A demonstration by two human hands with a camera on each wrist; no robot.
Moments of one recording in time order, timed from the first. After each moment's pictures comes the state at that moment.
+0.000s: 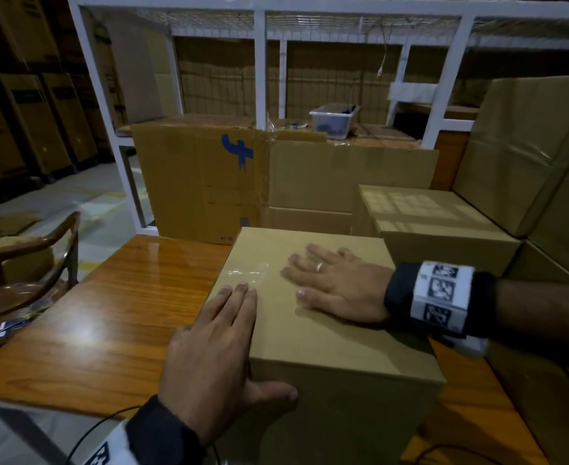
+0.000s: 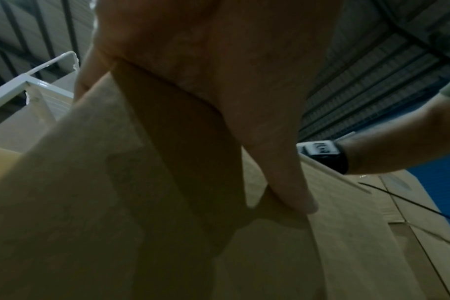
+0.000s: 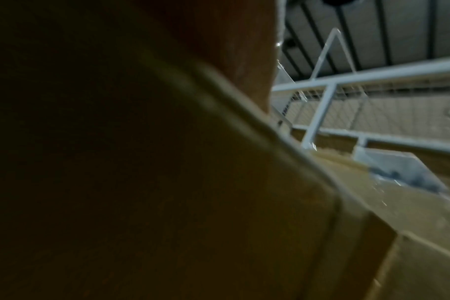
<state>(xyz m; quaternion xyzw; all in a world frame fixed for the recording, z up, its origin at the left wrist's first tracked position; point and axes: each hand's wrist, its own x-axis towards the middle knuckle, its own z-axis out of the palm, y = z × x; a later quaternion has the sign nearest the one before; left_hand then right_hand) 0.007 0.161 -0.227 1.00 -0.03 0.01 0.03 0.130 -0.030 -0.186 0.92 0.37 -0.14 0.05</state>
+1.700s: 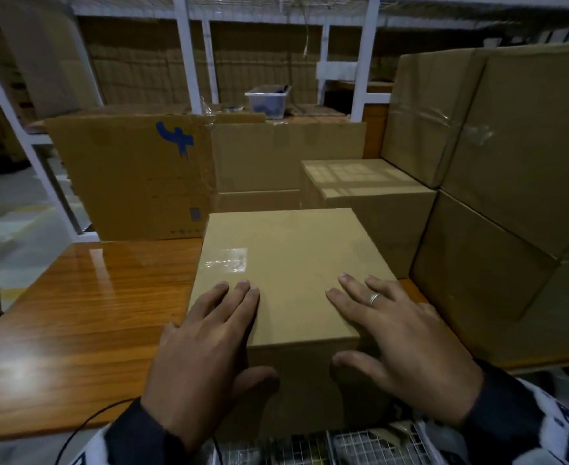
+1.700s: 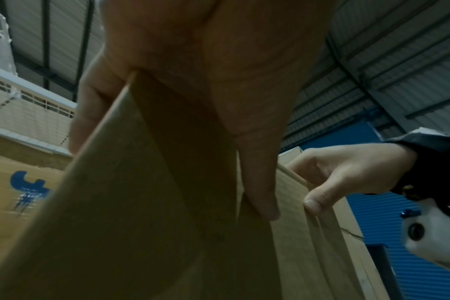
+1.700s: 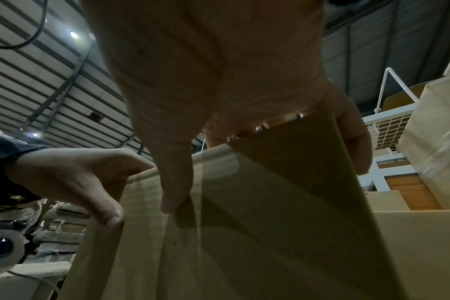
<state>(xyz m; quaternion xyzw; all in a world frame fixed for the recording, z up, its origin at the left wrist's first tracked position) -0.026 0.160 -0.226 0.98 -0.17 0.03 0.03 -0.045 -0.065 -0.205 0.99 0.10 -0.04 -0.04</state>
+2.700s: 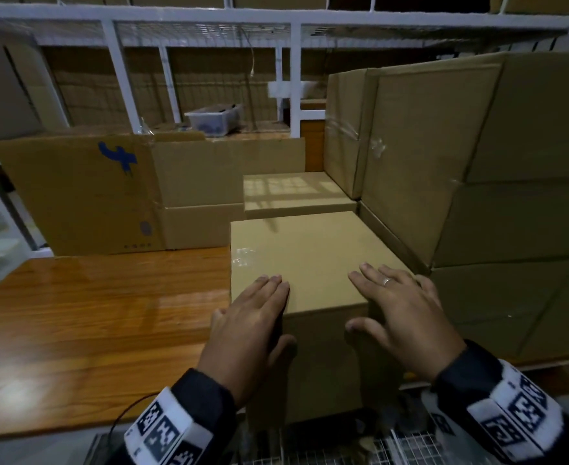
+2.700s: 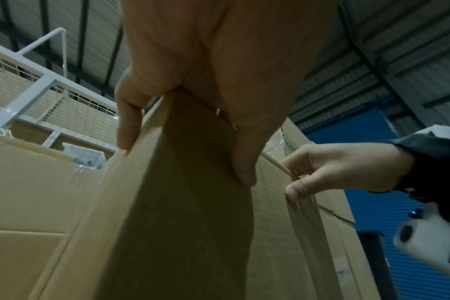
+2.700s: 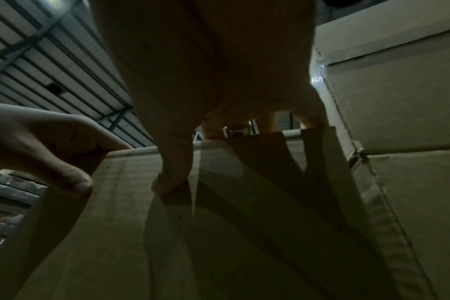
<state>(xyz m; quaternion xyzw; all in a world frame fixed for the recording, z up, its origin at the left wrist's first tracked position) -0.017 -0.041 -0.240 0.97 -0.21 0.07 0.13 -0.032 -0.263 -0.222 1.00 0.04 0.06 -0.06</state>
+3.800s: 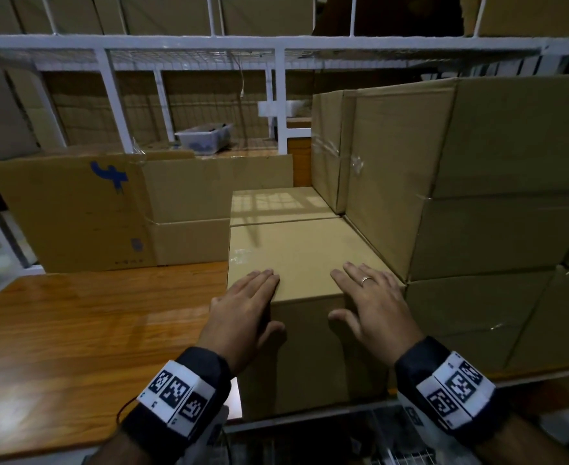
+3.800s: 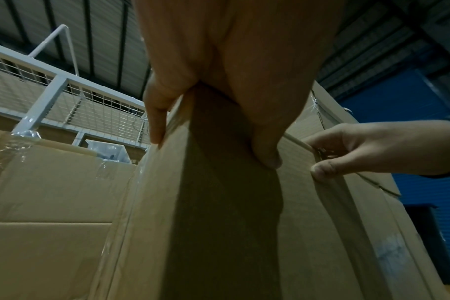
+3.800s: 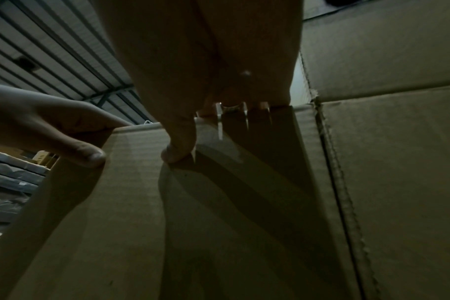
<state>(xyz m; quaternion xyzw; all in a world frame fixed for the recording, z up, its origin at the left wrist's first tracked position) 0.033 -0.062 -0.249 0.96 -0.23 0.11 0.11 0.008 -0.286 -0.245 0.98 0.07 0.14 -0.07</state>
